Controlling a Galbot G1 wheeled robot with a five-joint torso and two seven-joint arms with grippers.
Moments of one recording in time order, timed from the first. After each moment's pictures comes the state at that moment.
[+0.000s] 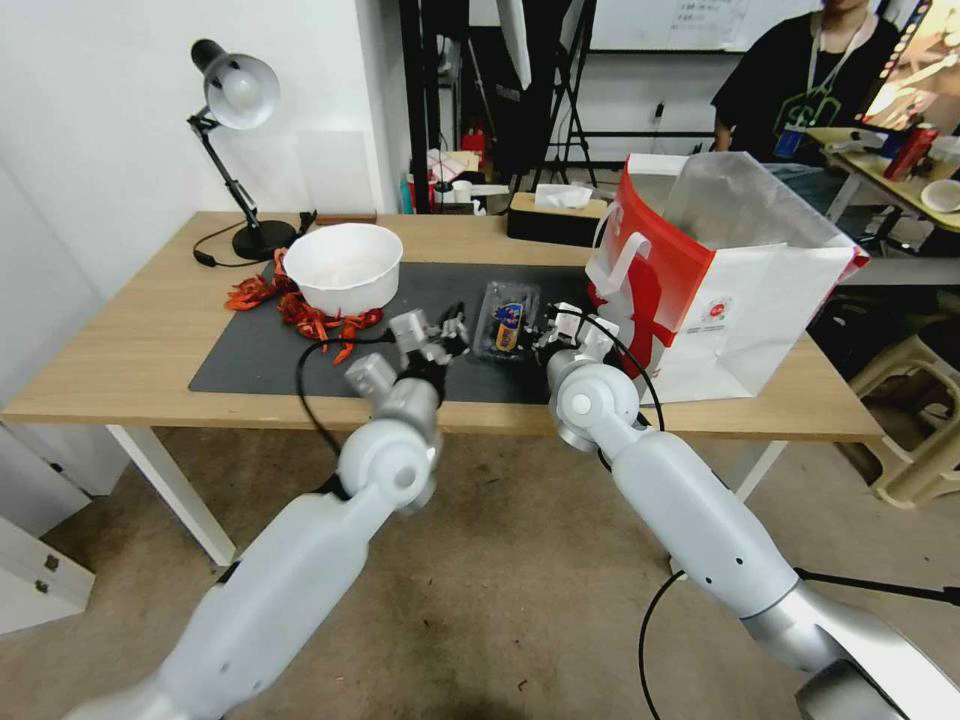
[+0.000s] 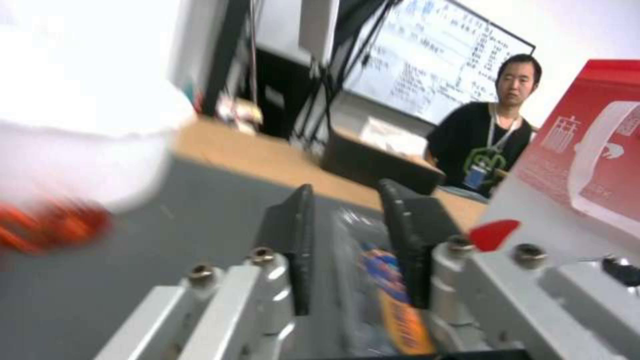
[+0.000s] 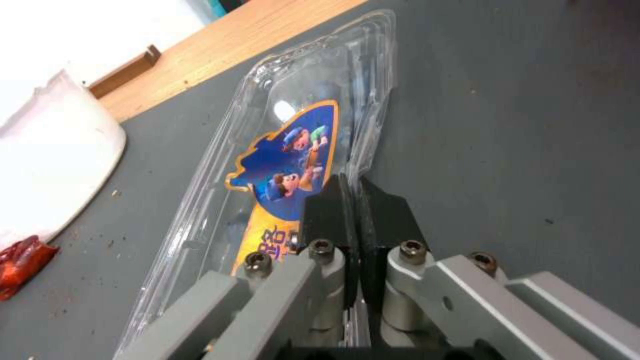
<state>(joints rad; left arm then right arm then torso) 0.89 -1.10 0.02 -1.91 -0.85 0.00 -0.45 -0.59 1.24 -0.09 1.55 1.15 -0.28 0.62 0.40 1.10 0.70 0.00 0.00</state>
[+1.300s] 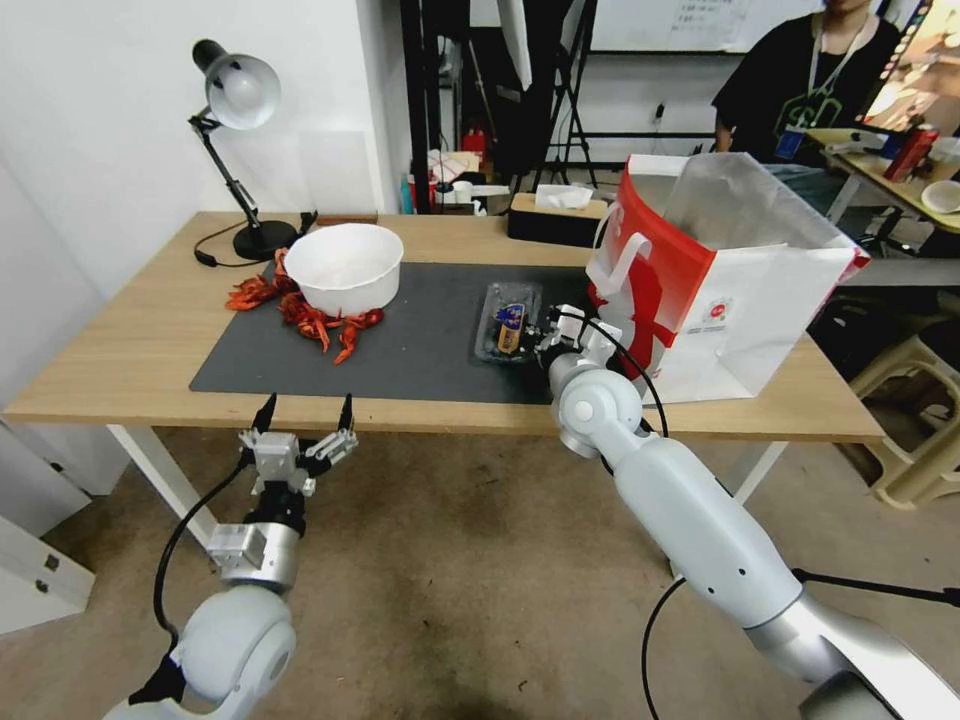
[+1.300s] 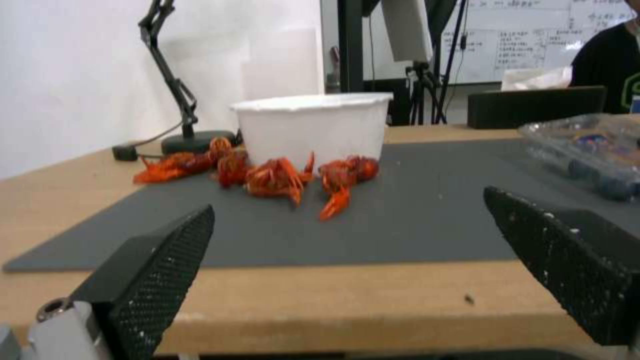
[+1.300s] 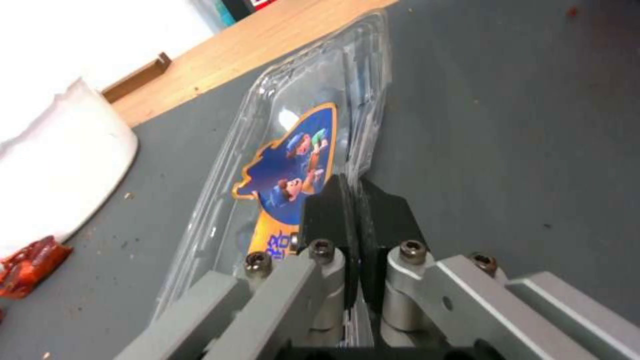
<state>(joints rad) 1.50 -1.02 -0.32 -2.00 -0.37 -0.24 -0.38 -0.61 1.24 -0.08 1.58 1.13 -0.27 0.60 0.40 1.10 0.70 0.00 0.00</state>
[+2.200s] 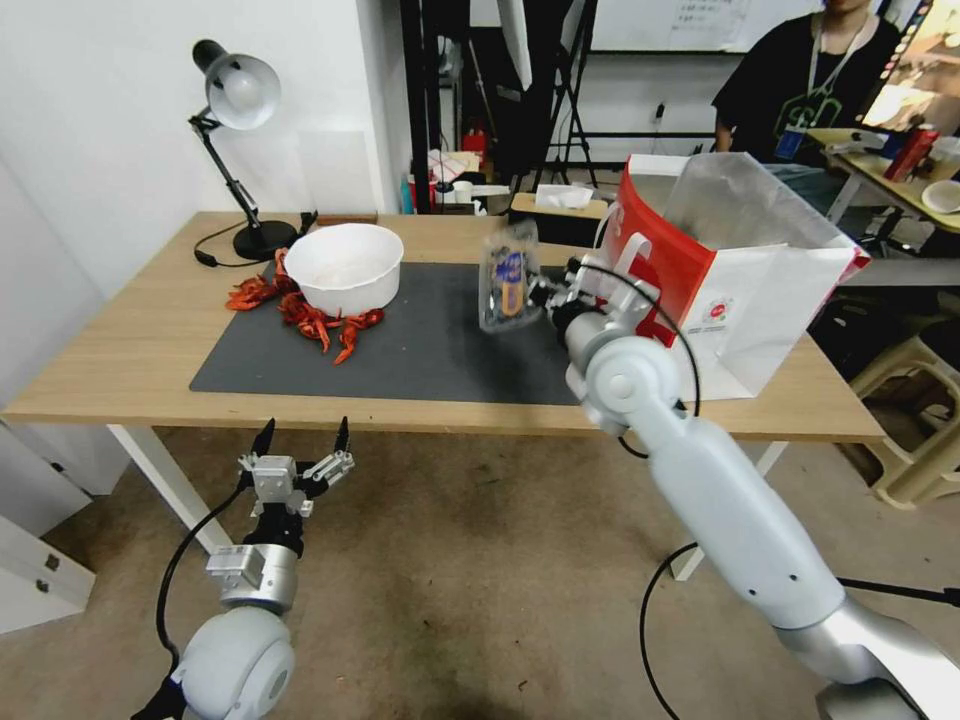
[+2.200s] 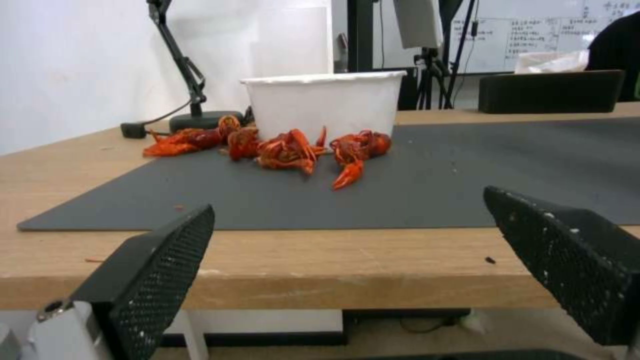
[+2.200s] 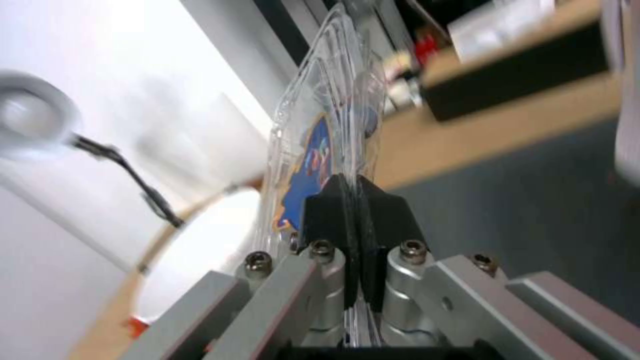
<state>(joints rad) 1.51 -1.02 -0.32 -1.96 -0.39 -0.26 -0.37 -0.59 1.17 0.05 1.90 1.23 -0.31 0.63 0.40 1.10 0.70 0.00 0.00</state>
